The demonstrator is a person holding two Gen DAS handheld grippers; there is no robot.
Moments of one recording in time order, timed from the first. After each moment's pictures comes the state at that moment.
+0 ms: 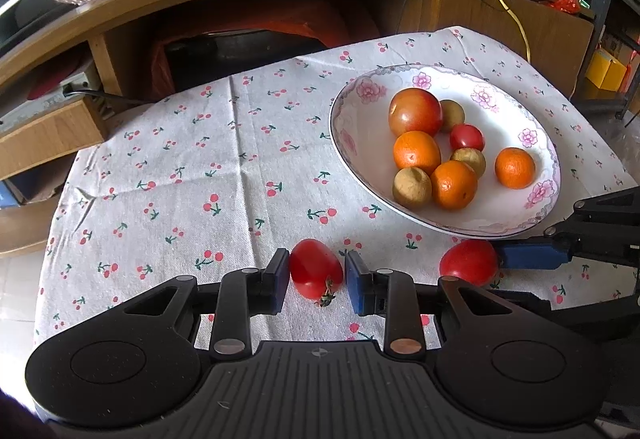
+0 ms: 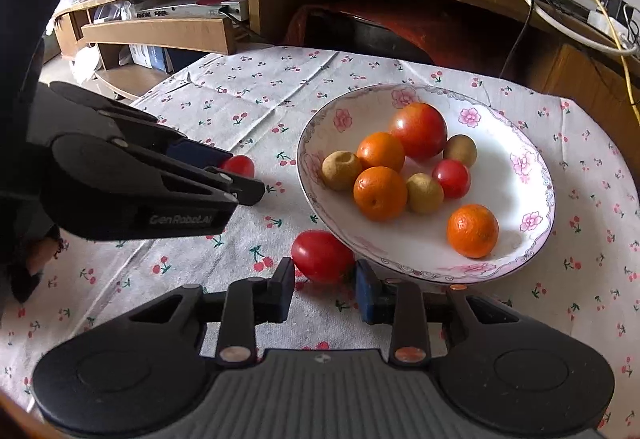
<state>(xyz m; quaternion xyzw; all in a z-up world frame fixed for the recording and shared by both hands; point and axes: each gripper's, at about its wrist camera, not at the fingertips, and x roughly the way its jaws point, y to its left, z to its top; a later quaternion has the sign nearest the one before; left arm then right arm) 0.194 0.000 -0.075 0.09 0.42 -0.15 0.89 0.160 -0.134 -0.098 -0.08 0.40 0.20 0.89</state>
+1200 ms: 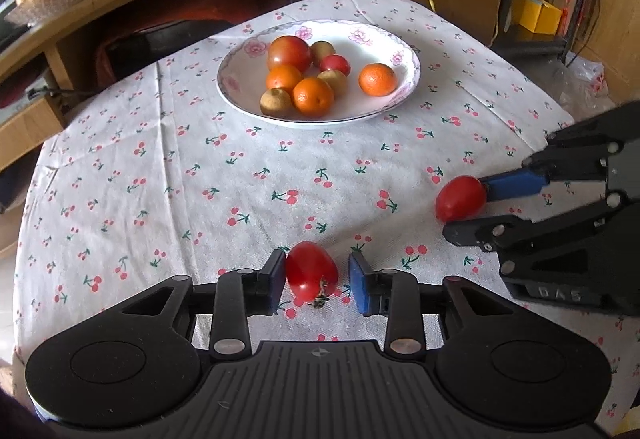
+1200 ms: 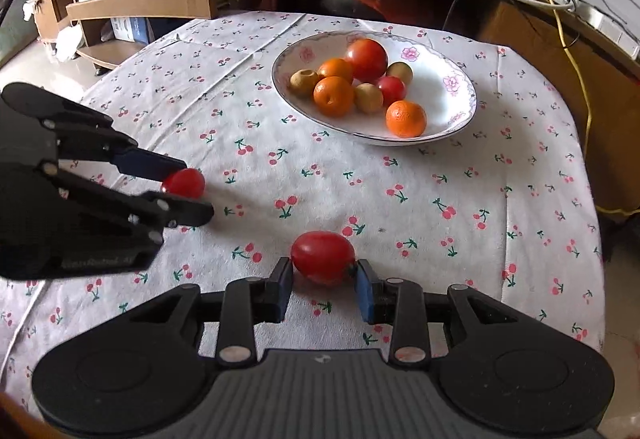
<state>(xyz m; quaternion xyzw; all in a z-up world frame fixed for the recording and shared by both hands) 0.104 -0.028 -0.074 0.14 0.43 -0.22 0.86 0.086 -0.172 -0.098 -0.09 0.42 0.16 0.89</state>
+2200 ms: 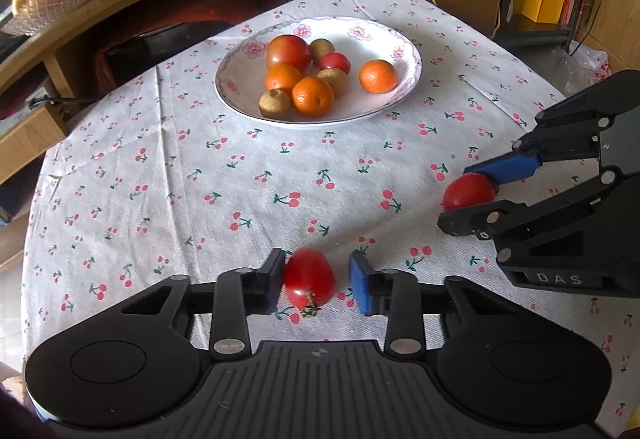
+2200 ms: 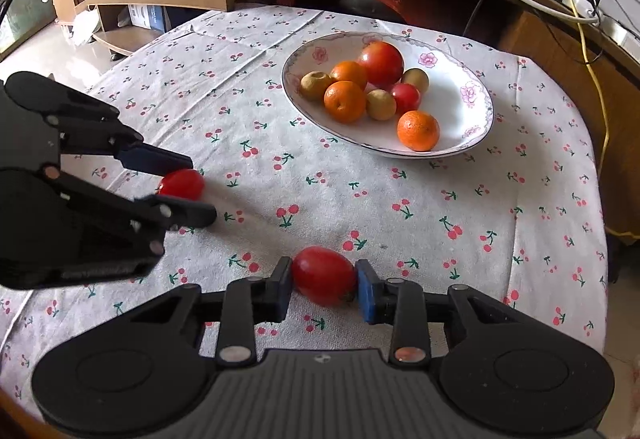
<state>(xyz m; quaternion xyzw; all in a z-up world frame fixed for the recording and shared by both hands) 0.107 -0.031 -0.075 0.16 0.43 -0.21 0.86 0.098 -0.170 -0.097 -0.11 0.43 0.18 0.88</state>
